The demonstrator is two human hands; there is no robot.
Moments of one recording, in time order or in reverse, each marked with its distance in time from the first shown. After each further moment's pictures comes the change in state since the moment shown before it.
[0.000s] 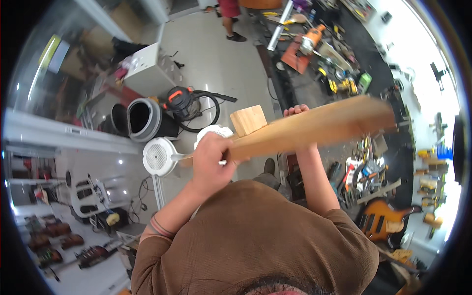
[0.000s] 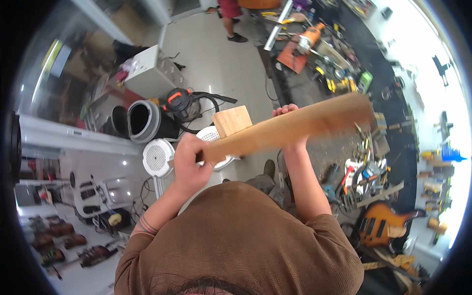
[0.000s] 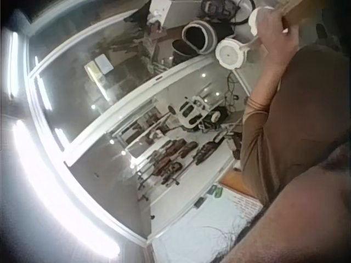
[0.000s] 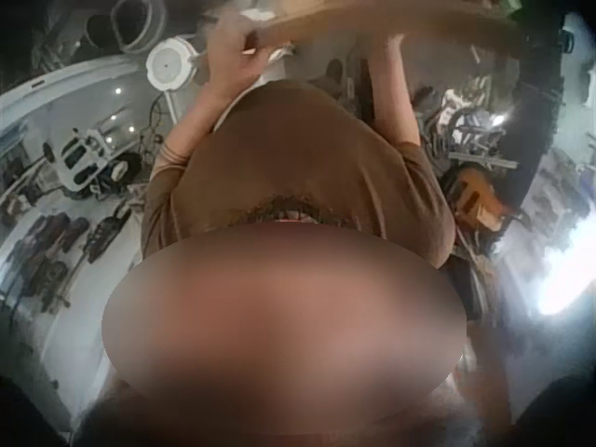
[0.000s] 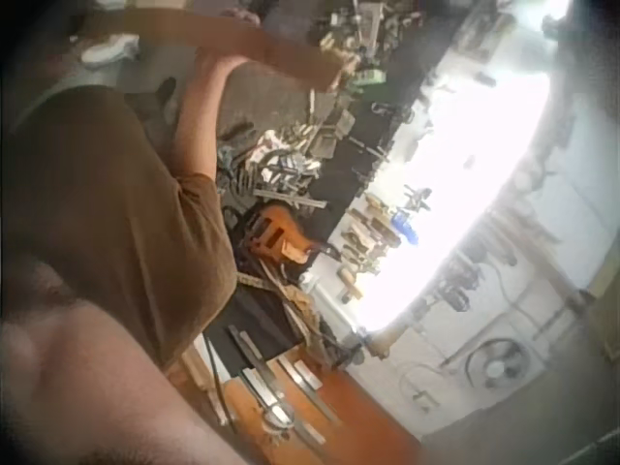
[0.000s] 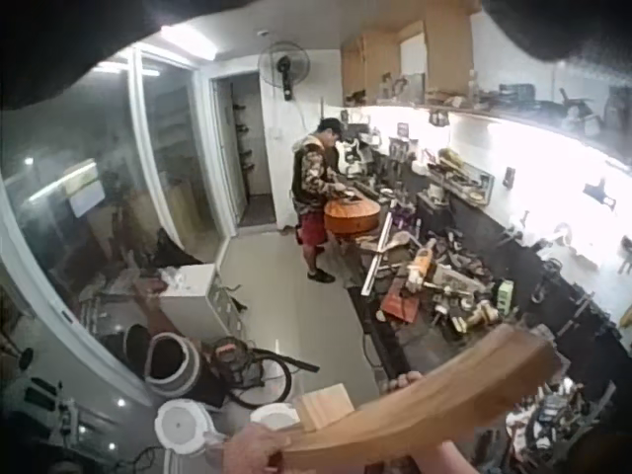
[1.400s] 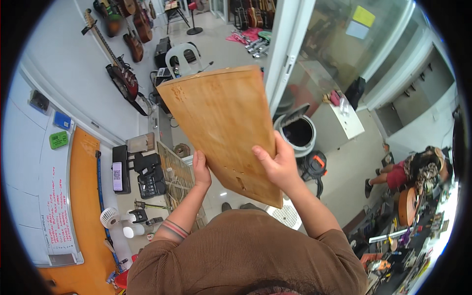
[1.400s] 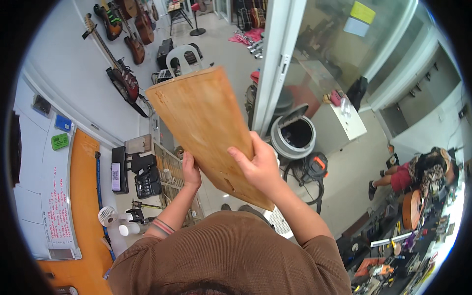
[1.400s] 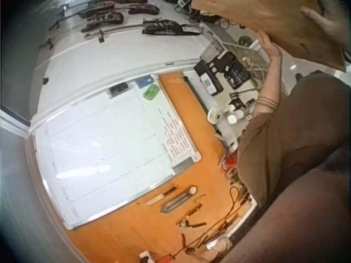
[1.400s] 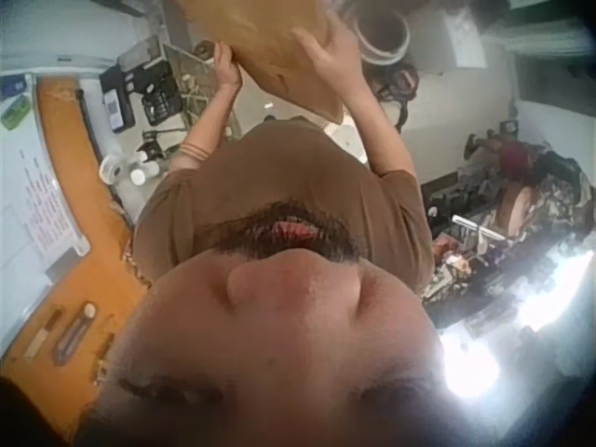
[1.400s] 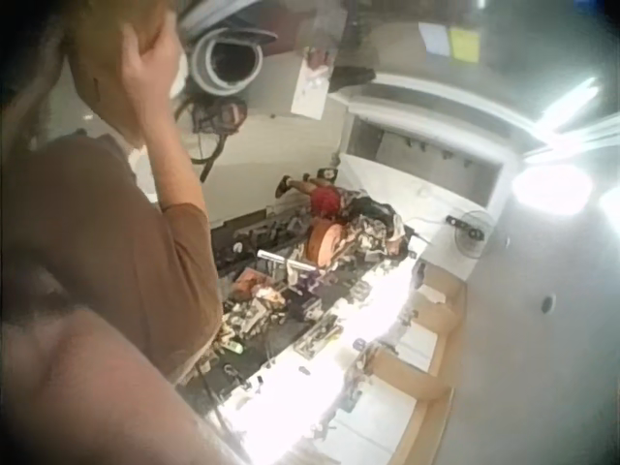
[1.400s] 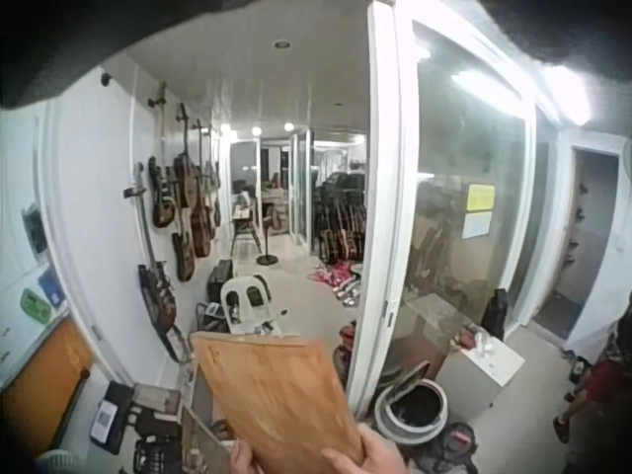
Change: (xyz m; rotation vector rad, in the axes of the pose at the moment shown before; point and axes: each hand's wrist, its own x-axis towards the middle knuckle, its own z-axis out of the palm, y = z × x) left_hand -0.415 -0.168 -0.274 -0.089 1.715 -0.700; right_hand -0.037 0.597 0.327 -0.929 -1.281 0.679
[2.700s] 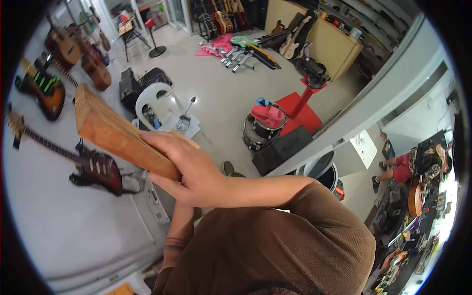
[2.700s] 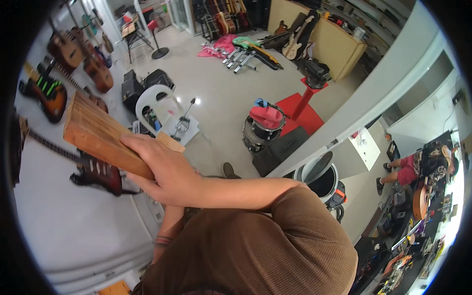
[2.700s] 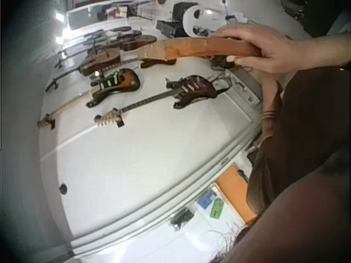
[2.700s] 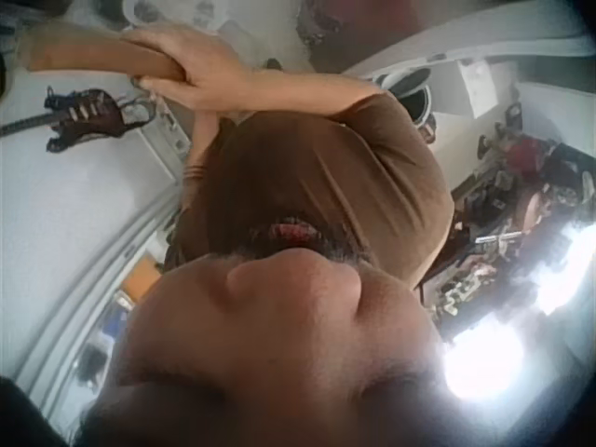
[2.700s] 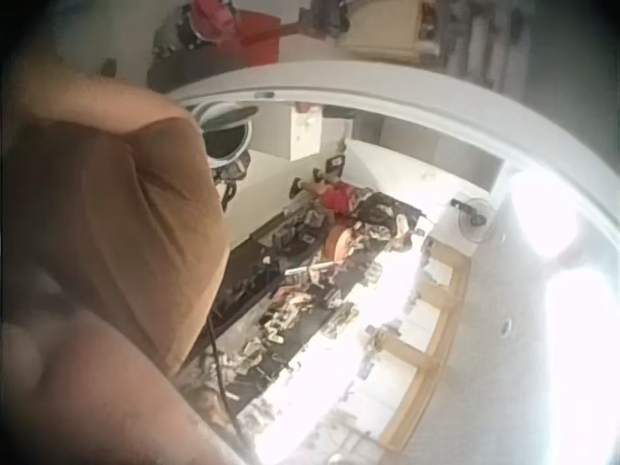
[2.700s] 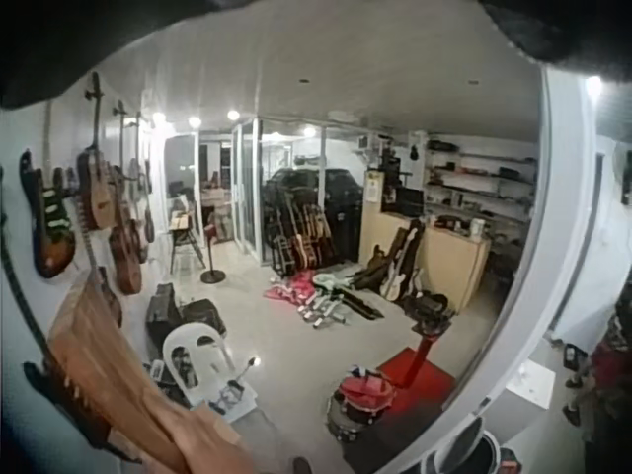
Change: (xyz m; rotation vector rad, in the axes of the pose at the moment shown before) left_hand 0.582 -0.074 -0.063 -0.572 -0.269 -0.592; right_hand 0.564 0.133 0.246 -0.062 -0.067 -0.456
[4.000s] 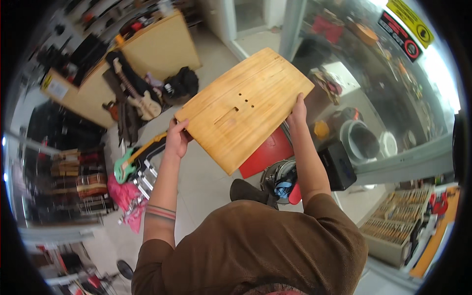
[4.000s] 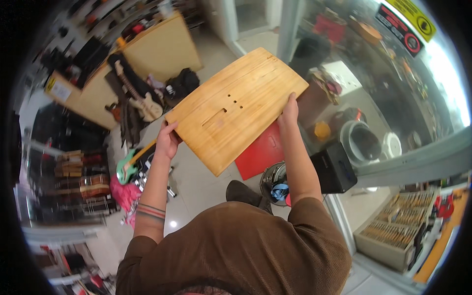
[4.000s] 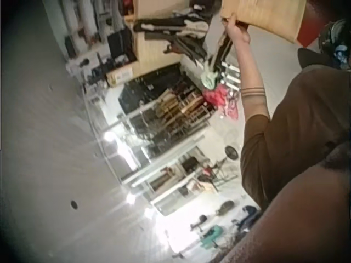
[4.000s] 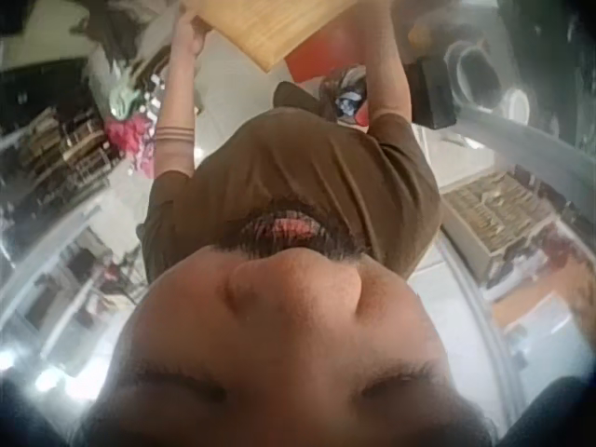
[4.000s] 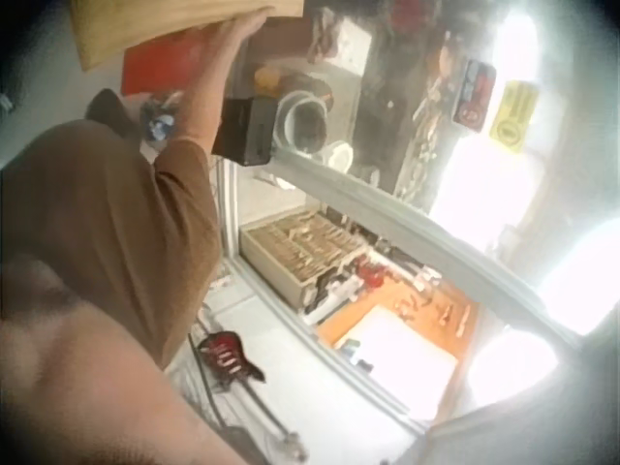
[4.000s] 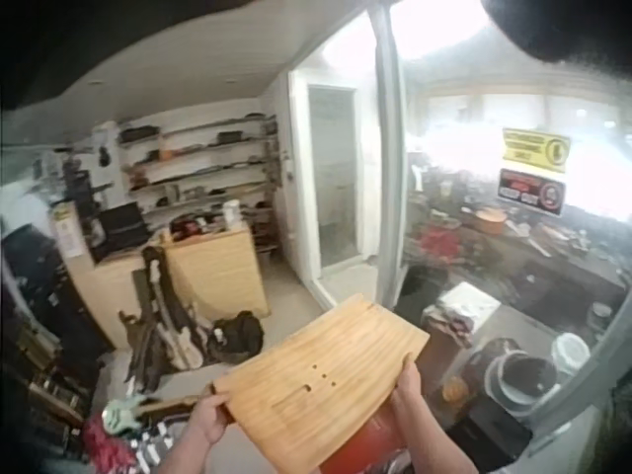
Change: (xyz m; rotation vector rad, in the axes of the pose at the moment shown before) left_hand 1.131 -0.208 0.470 0.765 -0.921 -0.829; right_hand 0.039 0.706 -0.666 -0.030 2.345 -0.036
